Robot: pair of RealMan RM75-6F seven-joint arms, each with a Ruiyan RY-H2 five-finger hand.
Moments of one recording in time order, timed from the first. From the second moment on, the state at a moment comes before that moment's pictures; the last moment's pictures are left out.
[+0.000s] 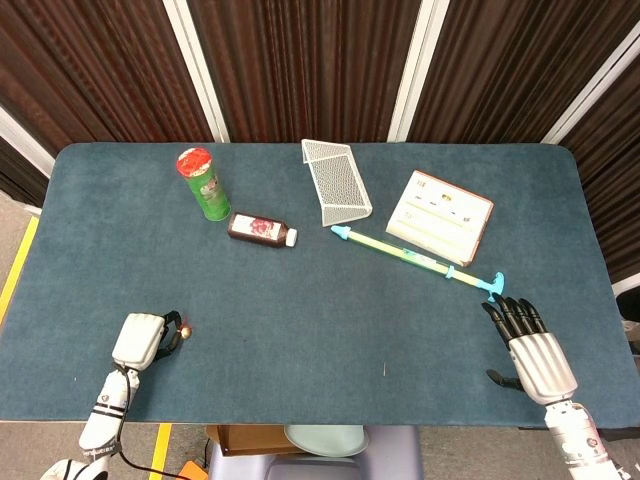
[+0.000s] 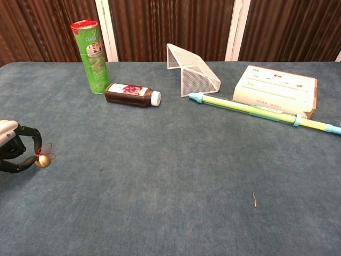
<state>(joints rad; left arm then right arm) -0.34 -1.71 -0.04 -0.99 1.51 1.28 -0.03 0.14 -1.20 -0.02 -1.61 -1.61 1.39 -0.13</state>
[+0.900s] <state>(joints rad) -0.34 -1.72 -0.03 -1.00 1.50 1.28 -0.01 0.13 -1.20 -0.03 -1.62 -1.61 1.40 -0.12</state>
